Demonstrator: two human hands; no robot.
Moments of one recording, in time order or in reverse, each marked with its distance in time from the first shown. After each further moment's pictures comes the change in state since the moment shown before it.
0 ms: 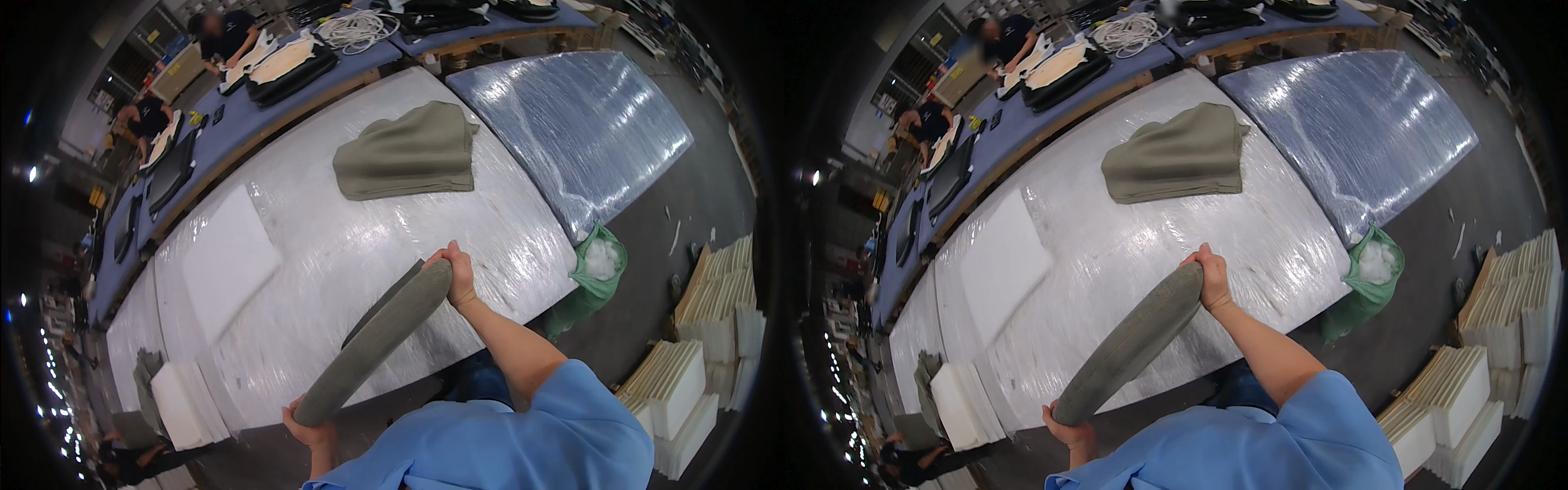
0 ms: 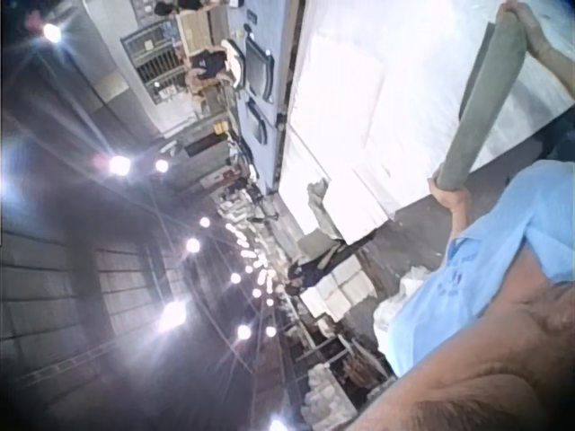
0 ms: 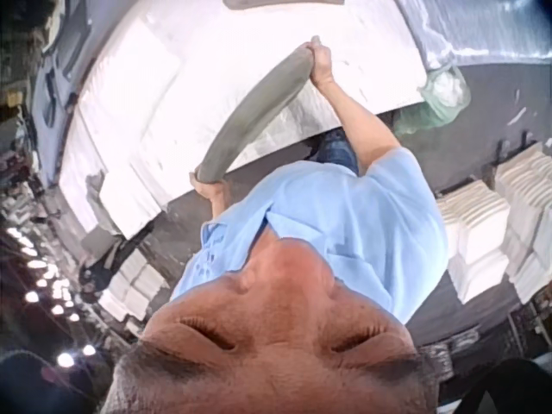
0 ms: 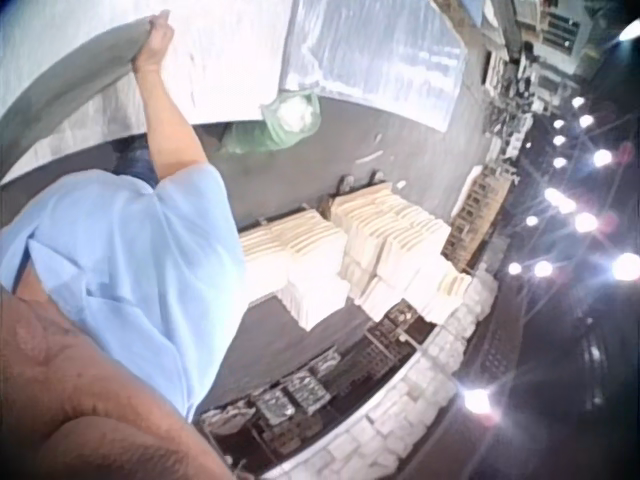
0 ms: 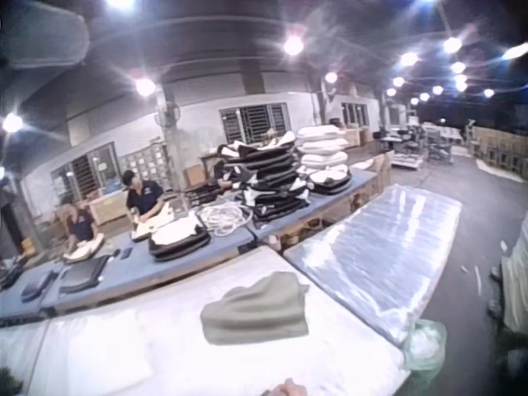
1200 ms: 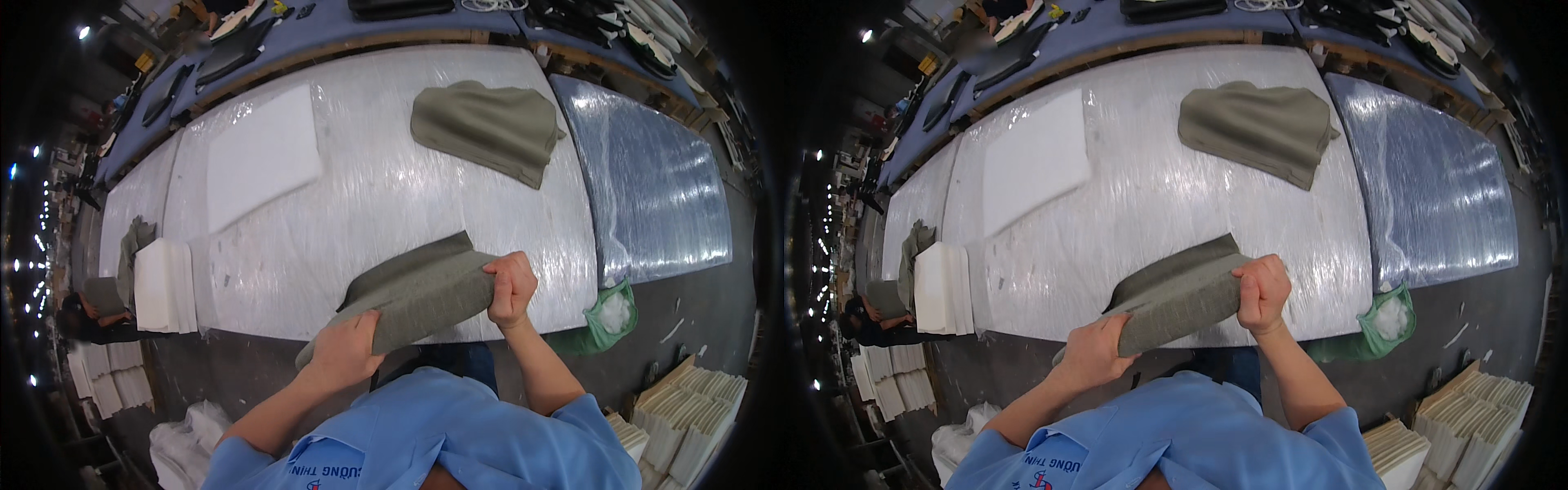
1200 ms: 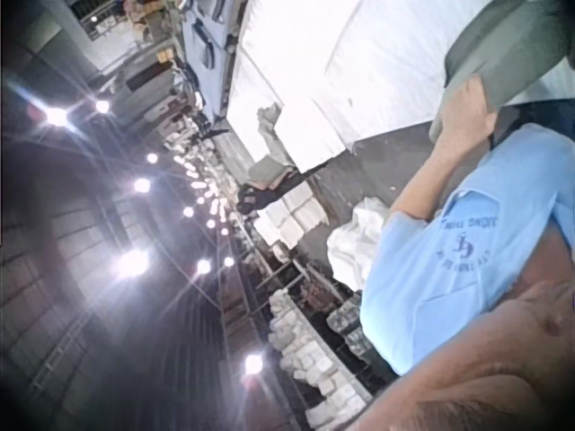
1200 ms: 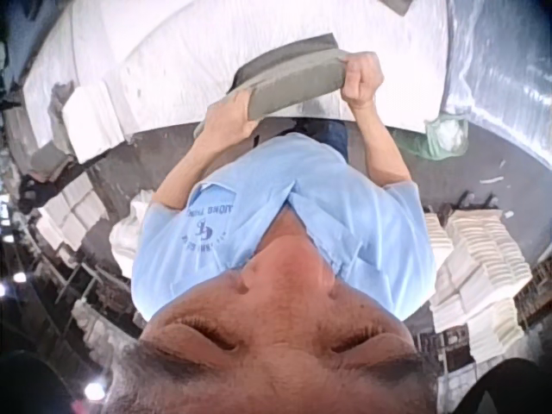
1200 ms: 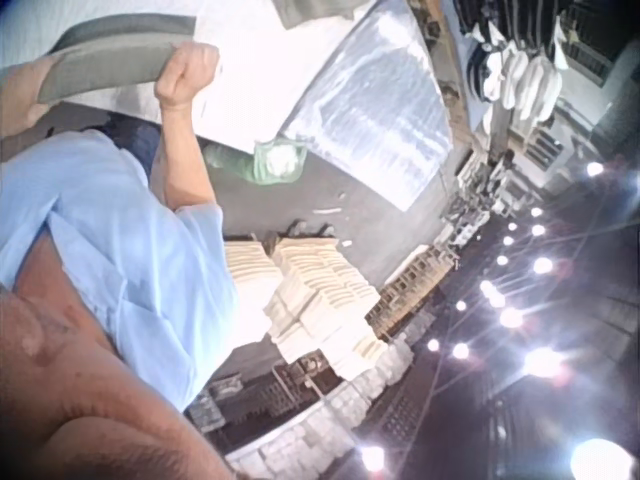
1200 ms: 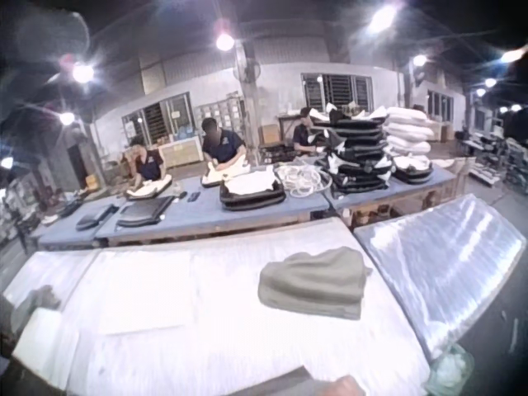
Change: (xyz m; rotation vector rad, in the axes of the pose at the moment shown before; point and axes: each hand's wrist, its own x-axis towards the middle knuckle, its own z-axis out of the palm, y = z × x) left_hand -0.053 0.041 0.117 1.694 -1.117 0.444; right_hand -0.047 -0.064 -0.001 -0.642 -0.195 -0.680
